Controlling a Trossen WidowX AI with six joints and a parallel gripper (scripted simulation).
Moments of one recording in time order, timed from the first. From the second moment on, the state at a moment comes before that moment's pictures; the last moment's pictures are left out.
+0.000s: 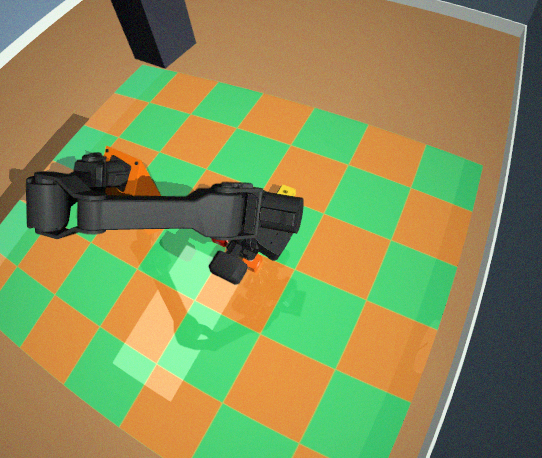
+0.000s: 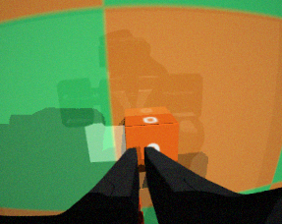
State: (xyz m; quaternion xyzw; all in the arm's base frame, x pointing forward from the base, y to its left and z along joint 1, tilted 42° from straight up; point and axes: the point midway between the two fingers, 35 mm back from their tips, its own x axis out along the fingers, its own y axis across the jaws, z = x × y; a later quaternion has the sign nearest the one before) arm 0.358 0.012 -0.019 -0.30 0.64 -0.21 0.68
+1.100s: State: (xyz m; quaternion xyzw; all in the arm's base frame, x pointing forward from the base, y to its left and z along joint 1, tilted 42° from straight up) arm 0.289 0.162 -0.062 -0.29 0.64 -0.18 0.68
